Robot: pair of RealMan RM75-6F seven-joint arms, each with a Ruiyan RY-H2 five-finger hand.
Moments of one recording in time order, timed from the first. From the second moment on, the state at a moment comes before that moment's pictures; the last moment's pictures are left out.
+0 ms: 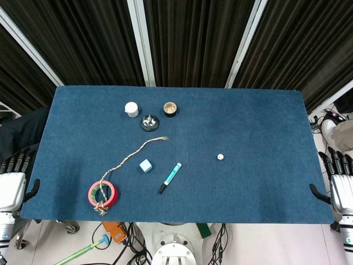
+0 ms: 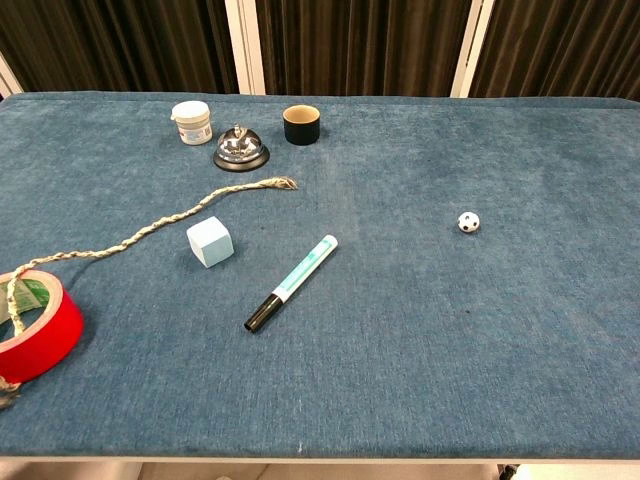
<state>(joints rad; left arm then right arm) -0.06 -1.11 -0.04 -1.65 1.43 1.48 0.16 0.05 -1.06 0.08 -1.64 -1.45 1.48 -0.06</state>
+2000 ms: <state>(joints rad) -0.06 -1.10 -0.05 -1.66 1.39 1.47 0.18 0.57 -1.56 0.10 -1.03 -1.52 0.91 0.60</state>
